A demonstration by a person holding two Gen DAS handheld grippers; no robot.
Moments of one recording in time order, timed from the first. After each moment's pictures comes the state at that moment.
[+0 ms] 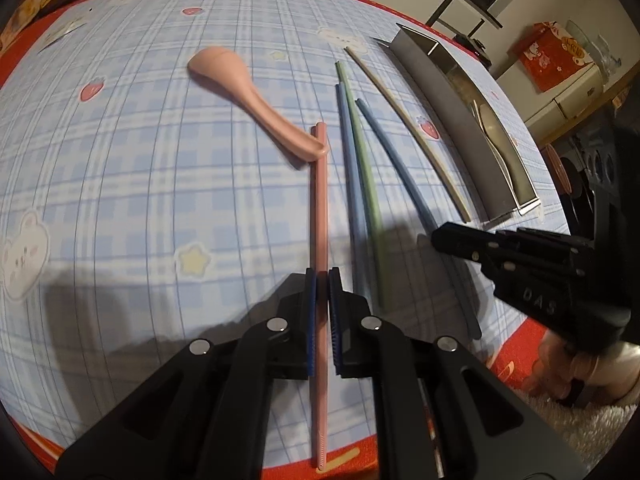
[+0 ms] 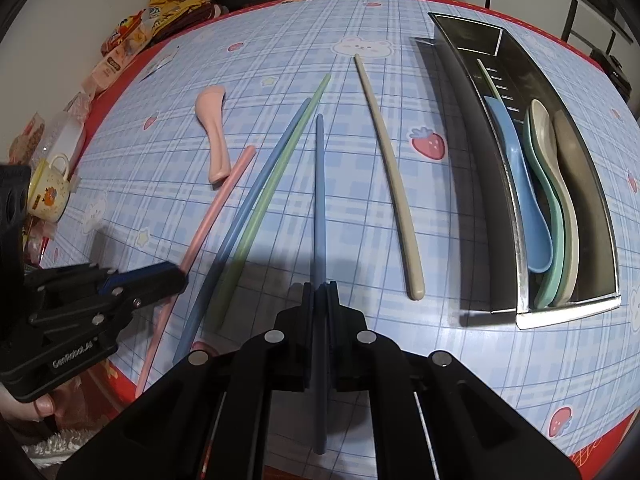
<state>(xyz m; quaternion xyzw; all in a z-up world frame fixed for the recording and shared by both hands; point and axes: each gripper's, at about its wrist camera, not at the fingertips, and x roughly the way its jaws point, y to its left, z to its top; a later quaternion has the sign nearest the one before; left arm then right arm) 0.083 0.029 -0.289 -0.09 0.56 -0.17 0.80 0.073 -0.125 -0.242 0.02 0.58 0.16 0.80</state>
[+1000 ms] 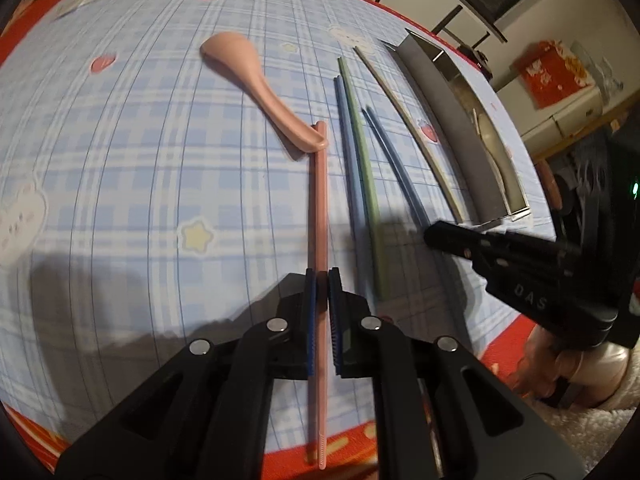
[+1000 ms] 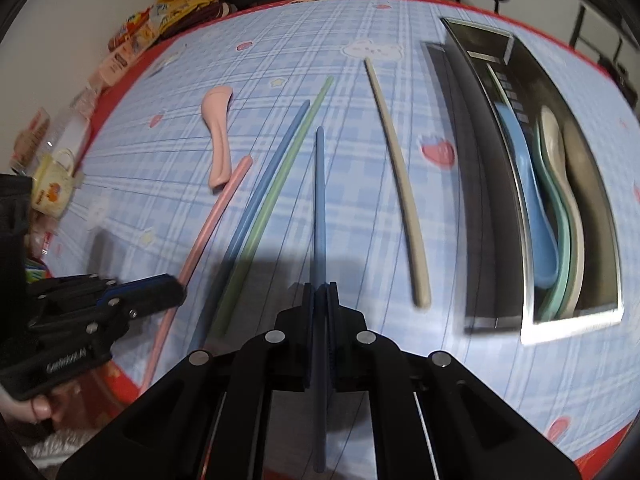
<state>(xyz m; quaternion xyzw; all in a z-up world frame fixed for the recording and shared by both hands) 0.078 0.039 -0.290 -0.14 0.57 -0.17 0.79 0.064 -0.134 -0.239 0.04 0.57 0.17 0.80</state>
